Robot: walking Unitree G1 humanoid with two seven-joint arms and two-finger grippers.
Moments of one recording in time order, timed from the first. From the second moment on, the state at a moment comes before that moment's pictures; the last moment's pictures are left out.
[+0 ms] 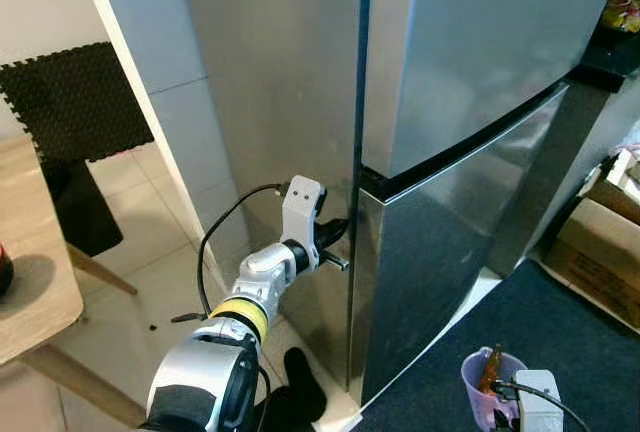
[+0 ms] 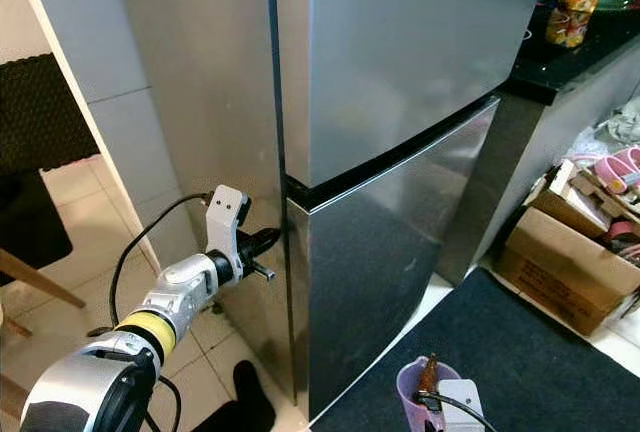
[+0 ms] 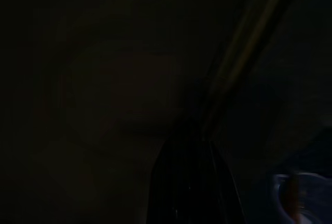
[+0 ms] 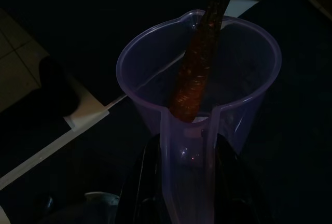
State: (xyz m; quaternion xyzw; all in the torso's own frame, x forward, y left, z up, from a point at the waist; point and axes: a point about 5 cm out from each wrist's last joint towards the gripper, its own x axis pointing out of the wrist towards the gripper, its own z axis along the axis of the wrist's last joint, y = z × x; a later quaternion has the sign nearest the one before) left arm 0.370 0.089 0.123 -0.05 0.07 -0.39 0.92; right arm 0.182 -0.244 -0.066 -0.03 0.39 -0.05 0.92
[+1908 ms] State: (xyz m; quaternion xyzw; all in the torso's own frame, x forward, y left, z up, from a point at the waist) left arm 0.376 0.081 0.126 0.03 0.07 -0.34 0.94; right arm 0.179 -0.249 -0.065 -0.04 0.38 -0.06 0.92
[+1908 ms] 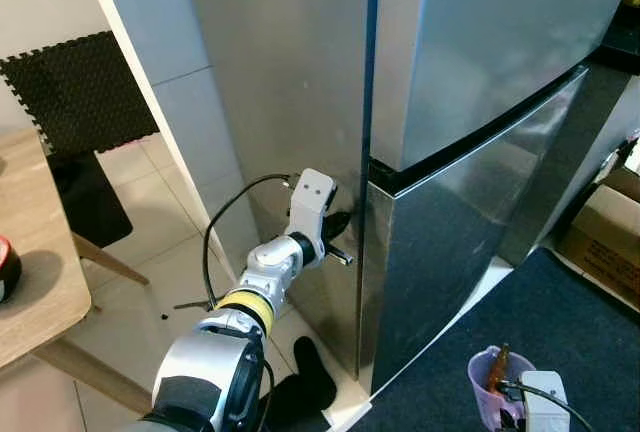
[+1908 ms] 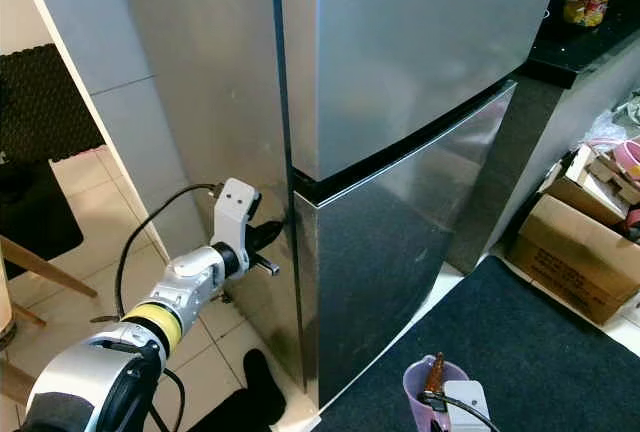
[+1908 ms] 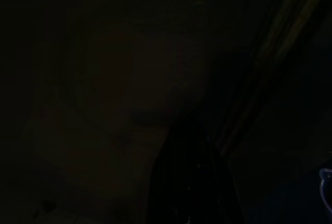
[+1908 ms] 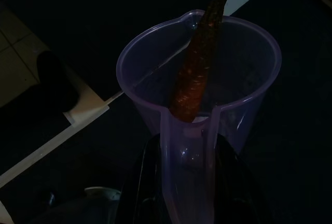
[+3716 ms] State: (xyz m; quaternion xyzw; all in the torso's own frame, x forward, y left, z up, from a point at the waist) left arm 0.372 0.068 0.132 0.00 0.07 -0.43 0.90; right arm 0.174 -0.254 -0.064 -0.05 0.37 -0.07 0.92
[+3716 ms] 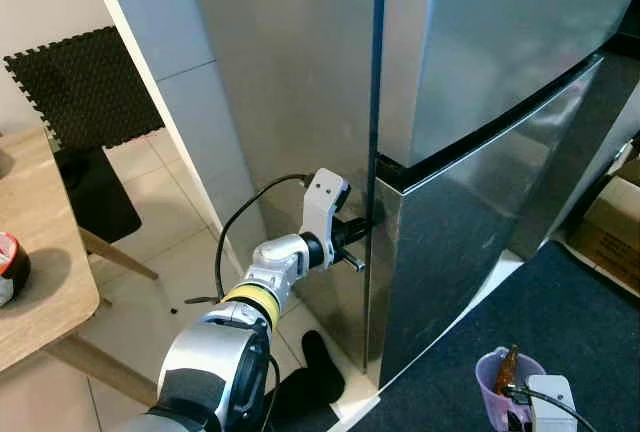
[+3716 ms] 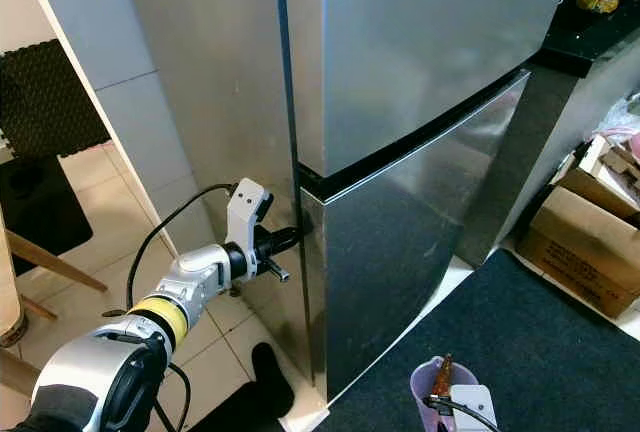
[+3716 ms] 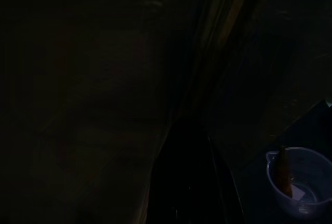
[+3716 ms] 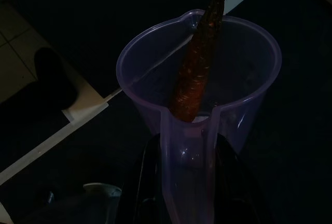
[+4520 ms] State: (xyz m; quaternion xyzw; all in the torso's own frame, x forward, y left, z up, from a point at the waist) left arm 0.370 0.050 0.134 -0.04 0.06 -0.43 0.90; right arm 0.174 -0.254 -0.064 -0.05 0.37 -0.08 0.92
